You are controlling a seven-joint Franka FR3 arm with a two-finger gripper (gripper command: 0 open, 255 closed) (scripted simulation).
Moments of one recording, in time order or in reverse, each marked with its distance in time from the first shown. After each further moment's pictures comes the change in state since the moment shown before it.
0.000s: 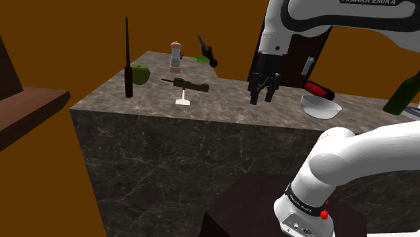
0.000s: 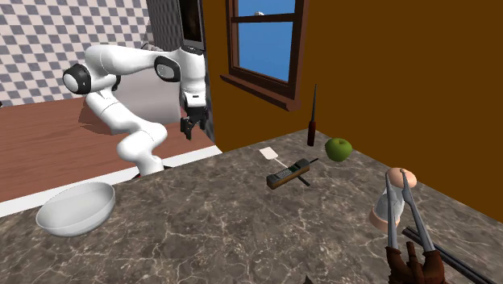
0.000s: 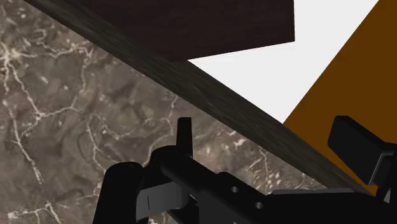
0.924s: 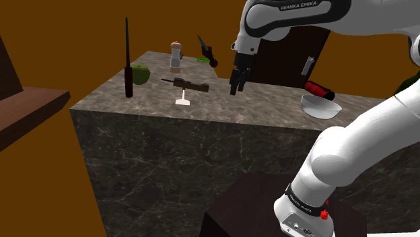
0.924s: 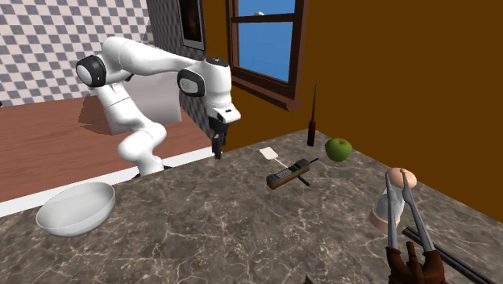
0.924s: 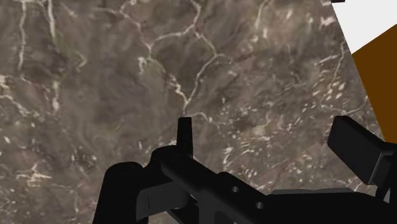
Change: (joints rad) arm 0.063 0.397 -0.167 0.204 -0.090 0.256 -0.445
